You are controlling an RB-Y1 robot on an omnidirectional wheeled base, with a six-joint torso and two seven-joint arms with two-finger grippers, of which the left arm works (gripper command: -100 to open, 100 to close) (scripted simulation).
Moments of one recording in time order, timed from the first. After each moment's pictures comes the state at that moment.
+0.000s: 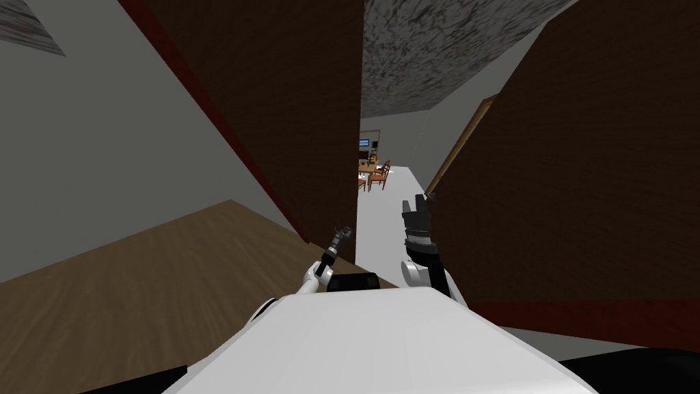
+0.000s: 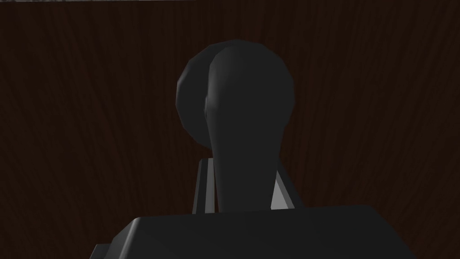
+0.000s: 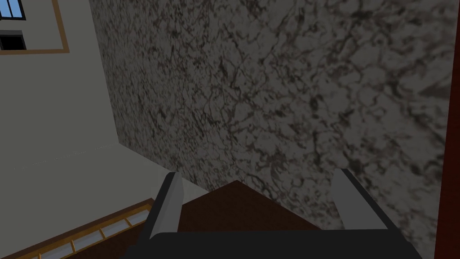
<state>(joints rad) -0.16 0.06 -0.31 -0.66 -0.11 -0.80 0.17</state>
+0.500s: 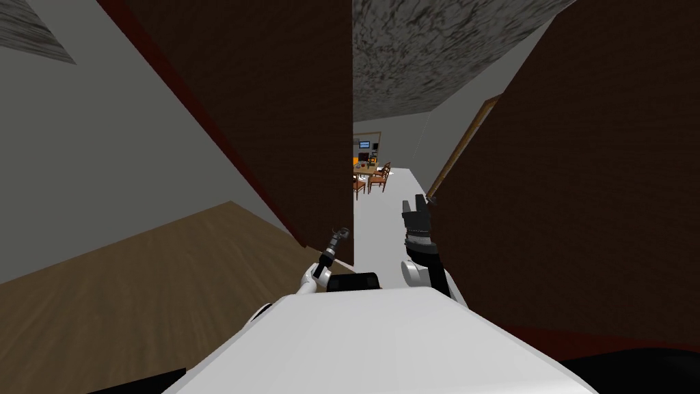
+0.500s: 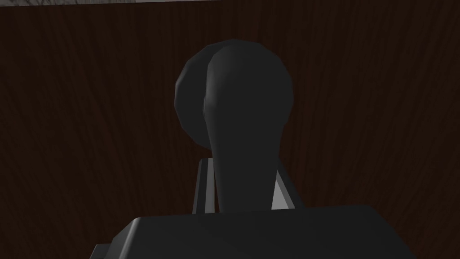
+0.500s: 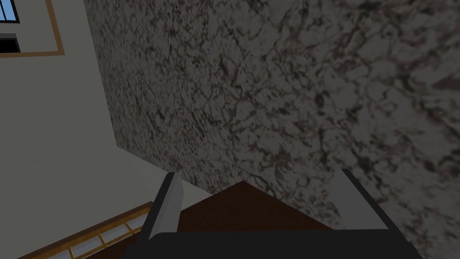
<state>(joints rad) -0.13 0.07 -0.29 -0.69 -0.10 -0.78 0.16</state>
